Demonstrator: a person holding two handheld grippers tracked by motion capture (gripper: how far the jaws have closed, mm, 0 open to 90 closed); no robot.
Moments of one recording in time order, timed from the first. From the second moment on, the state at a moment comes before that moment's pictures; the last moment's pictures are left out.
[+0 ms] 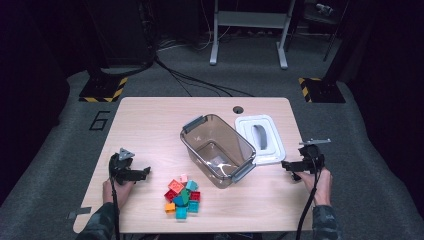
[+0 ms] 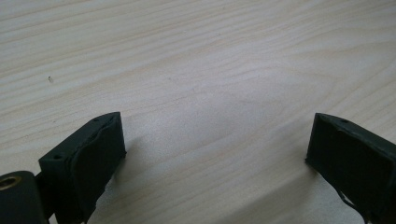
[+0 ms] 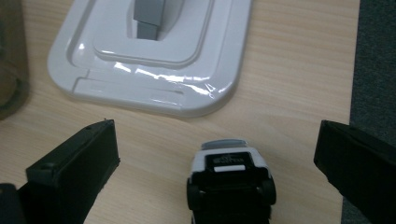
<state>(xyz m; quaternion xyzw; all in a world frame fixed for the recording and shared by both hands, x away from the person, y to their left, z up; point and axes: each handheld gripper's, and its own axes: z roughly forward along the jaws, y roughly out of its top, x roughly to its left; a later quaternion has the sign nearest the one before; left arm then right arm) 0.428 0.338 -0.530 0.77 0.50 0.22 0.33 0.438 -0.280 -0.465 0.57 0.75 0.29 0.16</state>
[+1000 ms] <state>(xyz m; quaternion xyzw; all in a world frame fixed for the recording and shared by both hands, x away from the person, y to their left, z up) 0.428 0.338 -0.530 0.77 0.50 0.22 0.33 0.420 -0.297 -0.486 0.57 0.75 0.29 0.15</state>
